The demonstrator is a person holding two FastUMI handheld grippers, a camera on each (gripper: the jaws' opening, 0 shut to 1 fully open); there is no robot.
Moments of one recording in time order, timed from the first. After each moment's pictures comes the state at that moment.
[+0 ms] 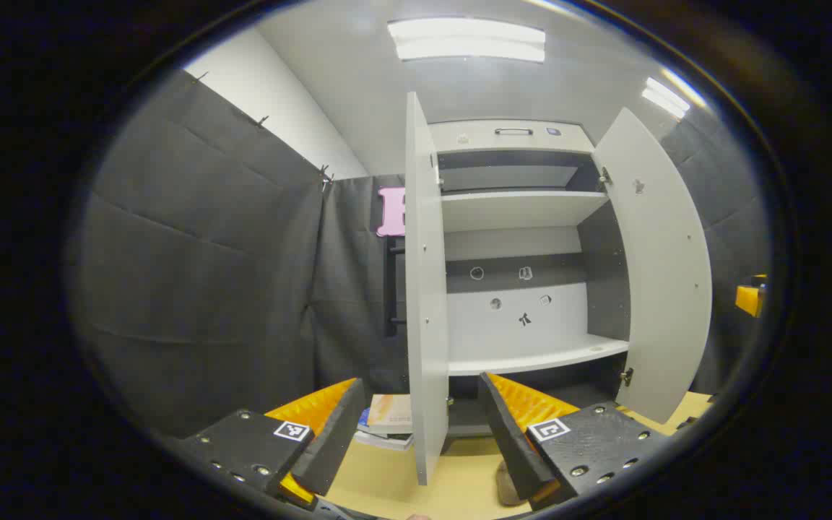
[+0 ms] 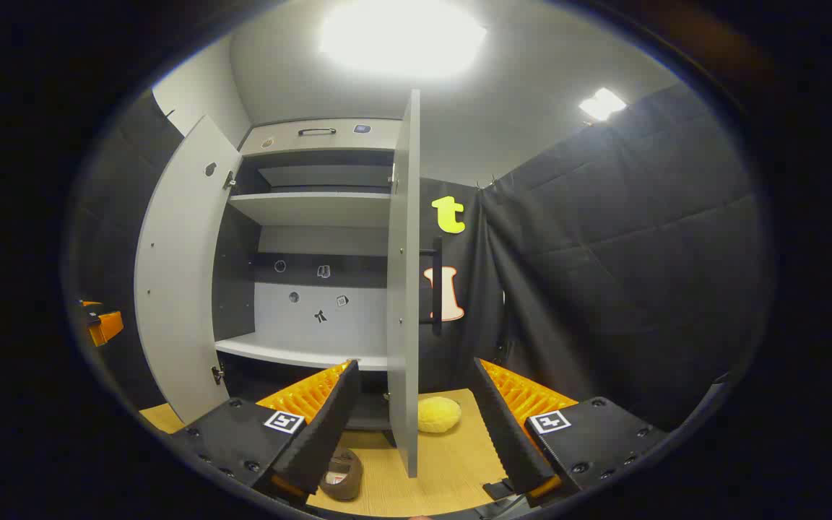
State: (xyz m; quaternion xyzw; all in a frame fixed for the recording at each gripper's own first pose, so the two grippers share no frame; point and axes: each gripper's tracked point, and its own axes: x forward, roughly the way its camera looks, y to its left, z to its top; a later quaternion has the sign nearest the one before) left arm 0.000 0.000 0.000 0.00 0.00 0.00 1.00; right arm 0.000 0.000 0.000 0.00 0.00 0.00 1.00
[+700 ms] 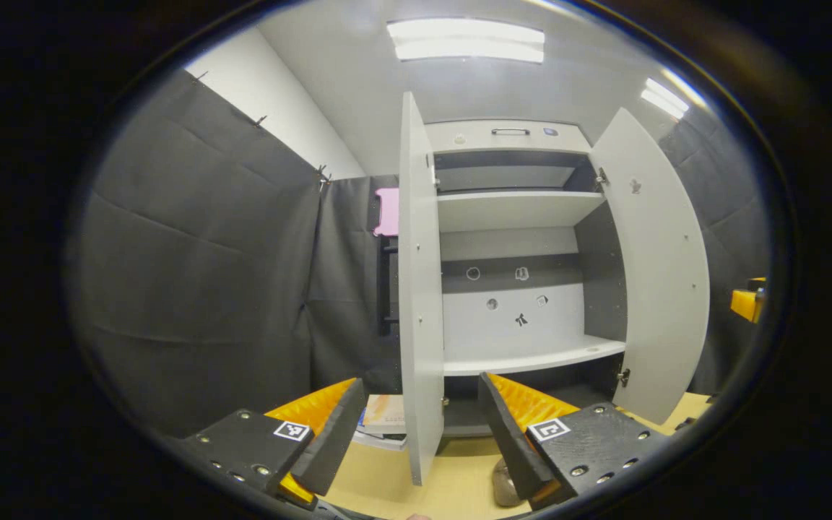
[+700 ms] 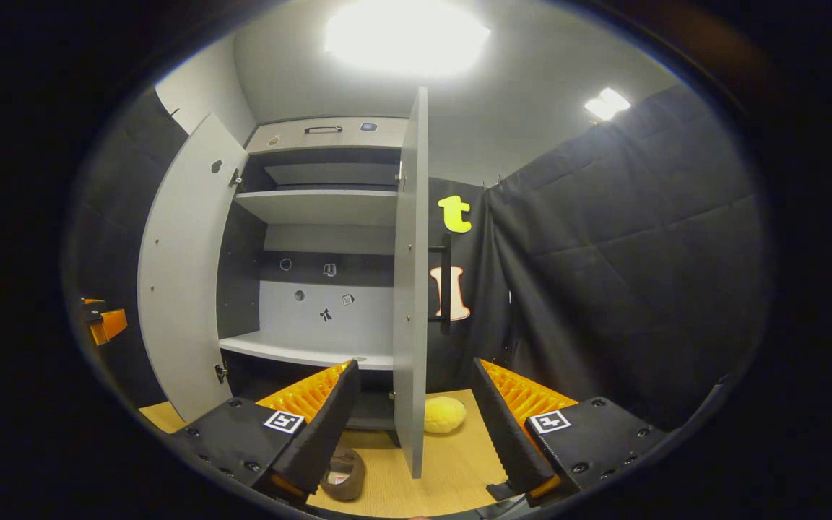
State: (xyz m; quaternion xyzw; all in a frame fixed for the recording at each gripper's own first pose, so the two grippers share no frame) left arm -0.002 -0.010 0.000 0.01 -0.01 0.00 1.00; right arm 0.007 0.006 -0.006 0.00 0.00 0.01 1.00
